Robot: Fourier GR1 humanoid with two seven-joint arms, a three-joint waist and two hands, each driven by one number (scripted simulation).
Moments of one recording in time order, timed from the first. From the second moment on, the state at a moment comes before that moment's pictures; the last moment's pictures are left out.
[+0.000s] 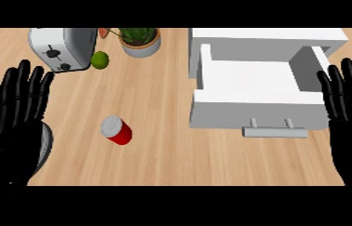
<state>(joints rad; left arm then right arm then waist) 0.00 0.10 0.01 -2.10 -0.01 -0.02 -0.01 -0.01 -0.12 -0.03 -2.10 -0.01 0.00 0.01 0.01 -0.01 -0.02</state>
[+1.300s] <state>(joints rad) 0.22 0.02 -0.02 -2.25 -0.07 0.17 0.38 0.09 -0.09 -0.12 -2.05 -0.05 -0.02 0.16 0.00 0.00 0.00</state>
